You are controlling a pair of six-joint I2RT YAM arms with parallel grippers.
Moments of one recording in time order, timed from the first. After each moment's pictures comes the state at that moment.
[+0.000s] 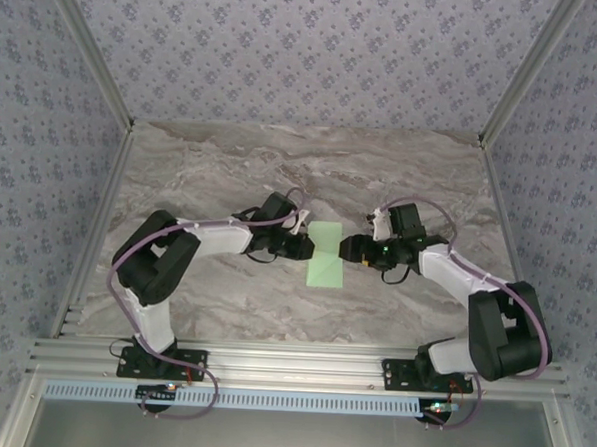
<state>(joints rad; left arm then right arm) -0.71 1.82 1.00 -0.08 0.44 -0.47 0.30 1.39 0.69 -0.30 -0.60 0.42</state>
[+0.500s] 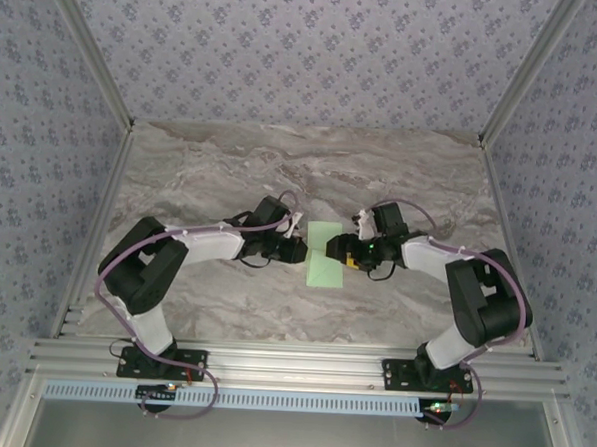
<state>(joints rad) -0.71 1.75 0.93 -0.08 0.39 -0.47 0.36 1.59 0.73 -0.14 -0.66 0.52</state>
